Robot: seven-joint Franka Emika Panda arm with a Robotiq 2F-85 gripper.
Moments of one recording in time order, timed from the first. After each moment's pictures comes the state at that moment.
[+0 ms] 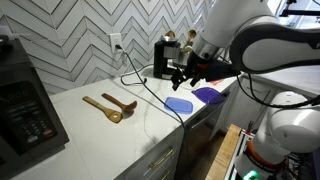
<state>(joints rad) 0.04 -0.95 0.32 -2.71 0.11 2.15 0.59</state>
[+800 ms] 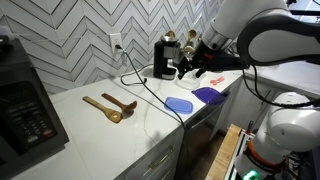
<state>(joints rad) -0.02 -1.03 0.29 -2.72 0.08 2.15 0.59</state>
